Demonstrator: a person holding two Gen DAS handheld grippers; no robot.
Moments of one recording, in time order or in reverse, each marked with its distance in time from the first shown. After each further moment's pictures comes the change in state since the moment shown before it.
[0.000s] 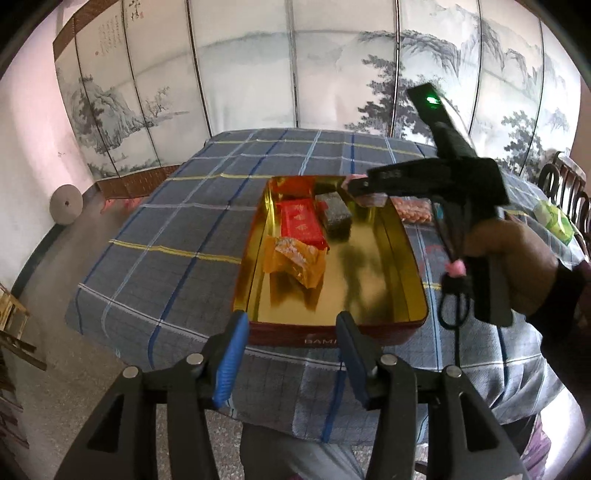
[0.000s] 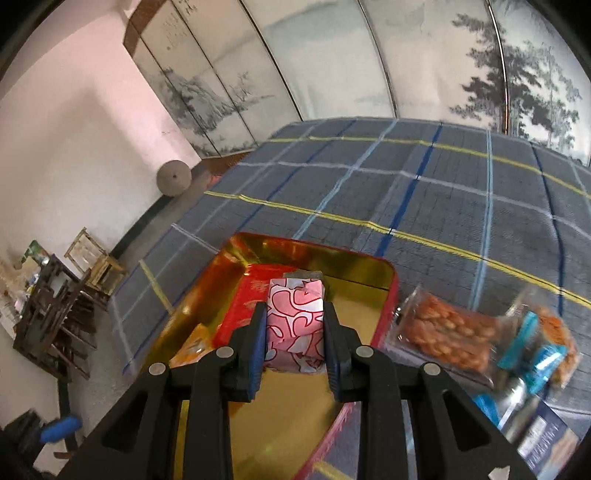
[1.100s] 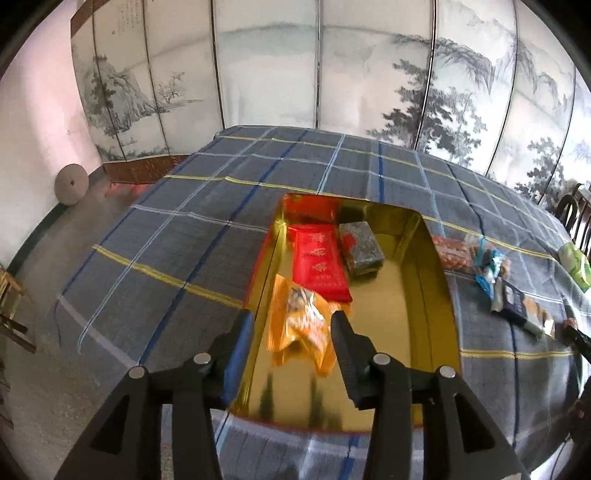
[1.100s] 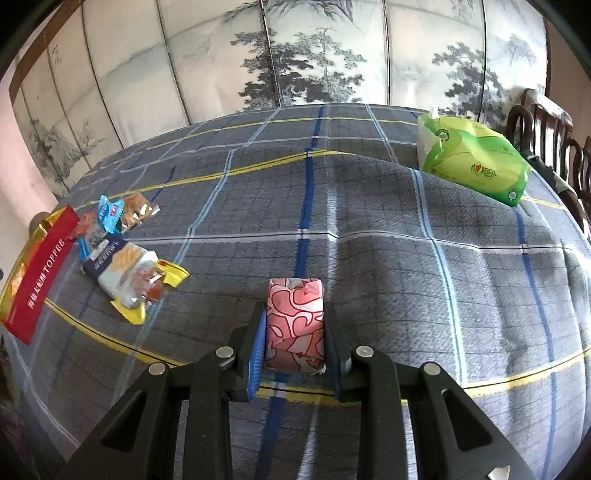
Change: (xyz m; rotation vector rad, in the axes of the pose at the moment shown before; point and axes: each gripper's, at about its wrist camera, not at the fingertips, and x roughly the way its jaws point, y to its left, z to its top) left arm 0.061 0.020 0.050 -0.105 0.001 0.007; right arm -0.191 -0.206 -0.178 0.254 -0.129 -0.502
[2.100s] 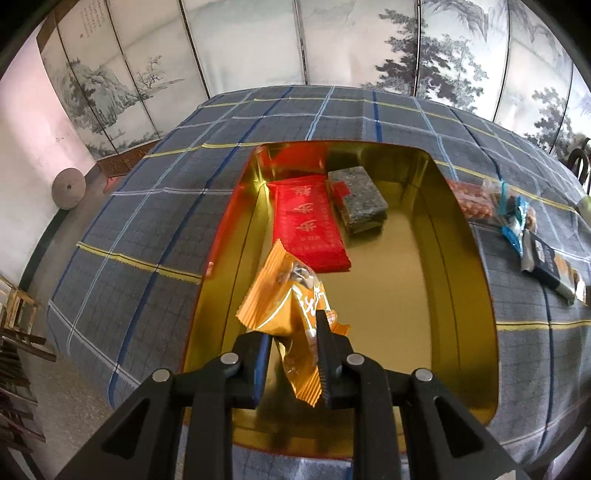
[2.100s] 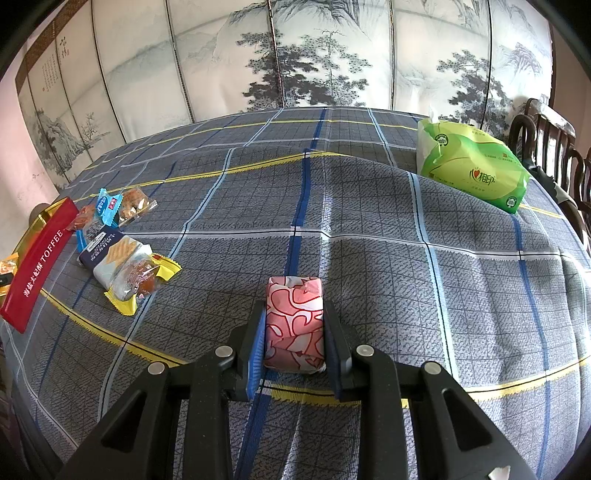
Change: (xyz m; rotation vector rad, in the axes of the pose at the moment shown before) left arm 0.061 -0.027 -0.006 0.115 0.151 0.068; right arm 0.005 0.002 -0.006 -0.040 -0.007 -0.019
